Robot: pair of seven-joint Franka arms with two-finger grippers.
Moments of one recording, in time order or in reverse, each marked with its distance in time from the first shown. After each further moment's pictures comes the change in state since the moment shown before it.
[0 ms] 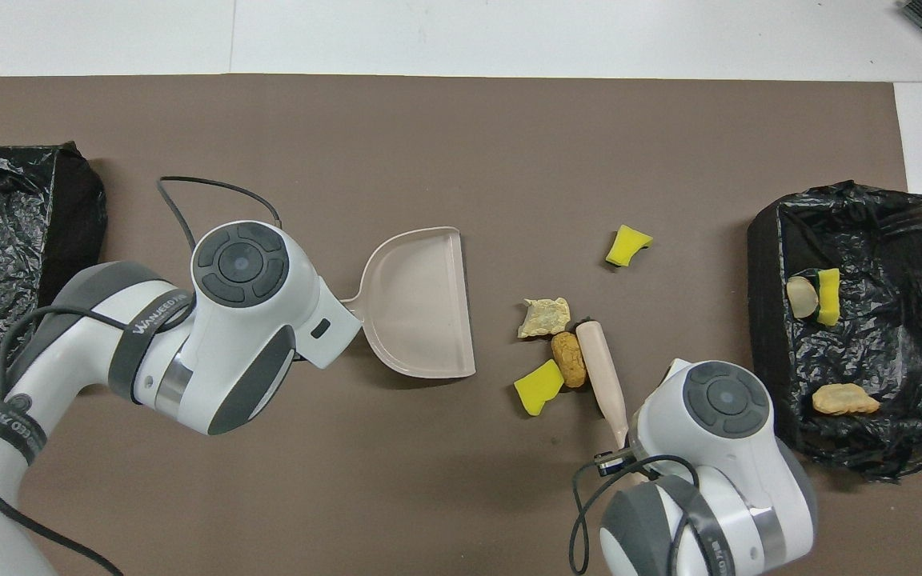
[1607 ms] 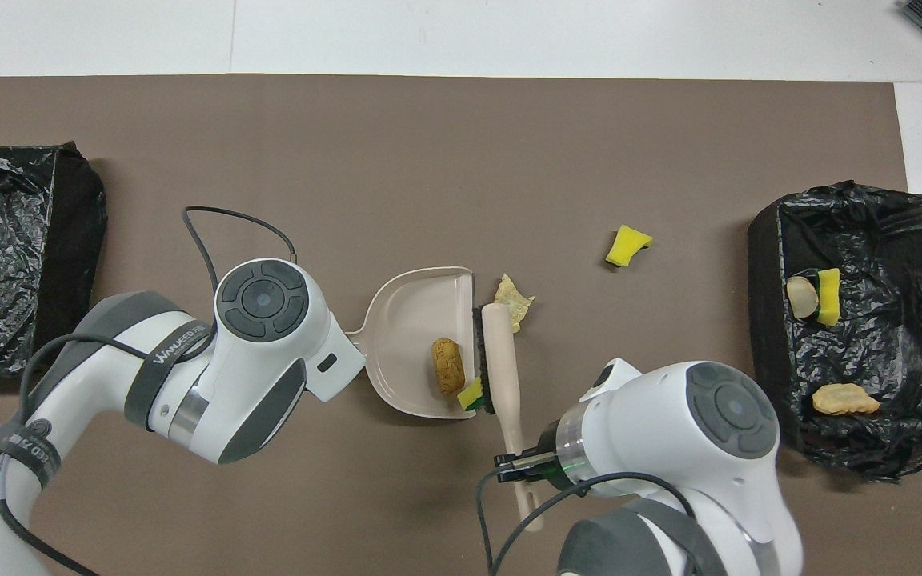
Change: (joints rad) left arm -0.017 -0.025 0.009 -0.046 0.003 0.002 0.043; right arm 0.063 -0.020 -0.016 0.228 0.192 -0.125 0.083
